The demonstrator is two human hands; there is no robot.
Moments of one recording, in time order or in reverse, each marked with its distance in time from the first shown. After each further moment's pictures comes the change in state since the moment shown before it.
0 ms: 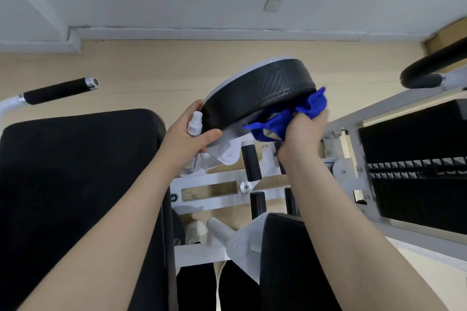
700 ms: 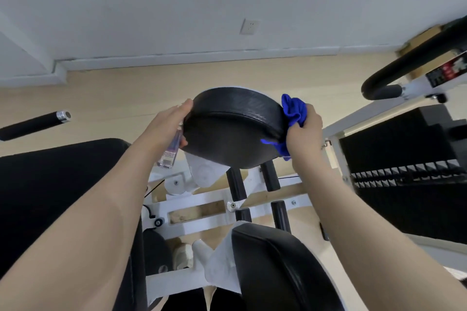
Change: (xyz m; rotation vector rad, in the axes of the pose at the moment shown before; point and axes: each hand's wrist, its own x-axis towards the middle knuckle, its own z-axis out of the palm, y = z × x) left_hand 0.061 0.051 0.024 0.111 0.012 -0.265; right_hand 0.057 -0.052 -0.054 -0.620 -0.186 -0.308
